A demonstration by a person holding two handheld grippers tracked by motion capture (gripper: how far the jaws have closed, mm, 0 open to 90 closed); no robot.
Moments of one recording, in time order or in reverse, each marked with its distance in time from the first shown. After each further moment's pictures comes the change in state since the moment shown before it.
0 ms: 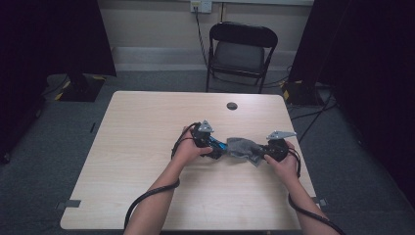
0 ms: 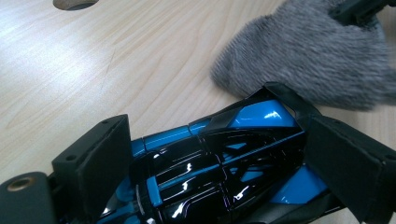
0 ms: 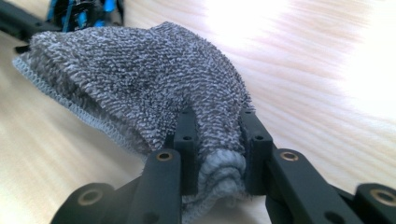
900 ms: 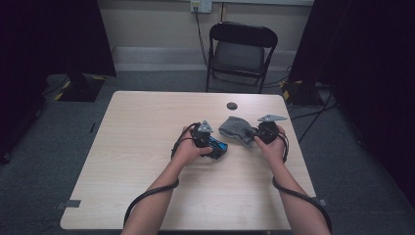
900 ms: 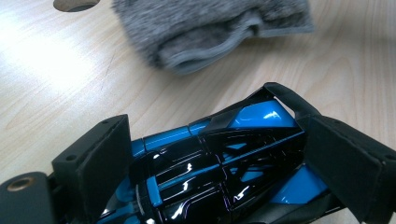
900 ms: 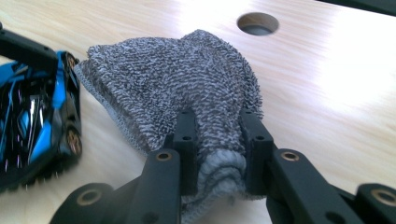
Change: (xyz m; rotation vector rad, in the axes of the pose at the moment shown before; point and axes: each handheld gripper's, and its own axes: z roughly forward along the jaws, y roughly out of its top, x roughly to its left) left arm 0.001 -0.001 0.000 -0.011 -0.005 -0.002; right arm -0.002 0.055 0.031 -0.051 -0.138 0.065
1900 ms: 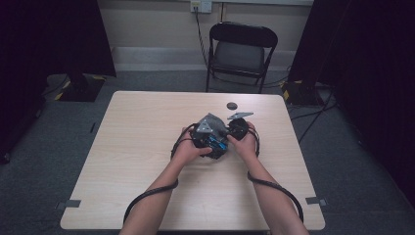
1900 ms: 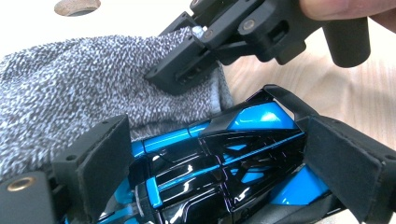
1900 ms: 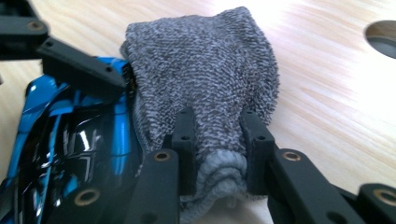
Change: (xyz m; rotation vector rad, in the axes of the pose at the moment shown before) left arm 0.001 -0.004 0.000 -0.027 -0.006 -0.004; right arm 0.056 0.023 0.071 0.068 0.137 -0.089
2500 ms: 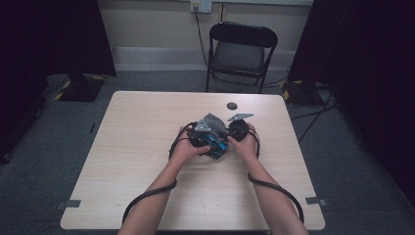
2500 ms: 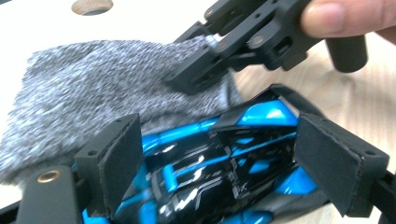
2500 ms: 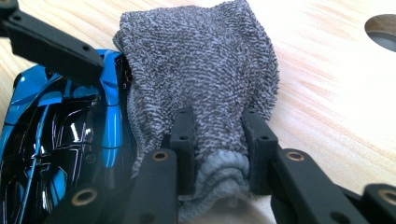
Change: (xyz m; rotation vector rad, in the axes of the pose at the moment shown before) left arm 0.003 0.001 -0.012 0.012 0.033 -0.016; right arm -0.001 -0.006 0.003 -0.002 -0.006 -0.004
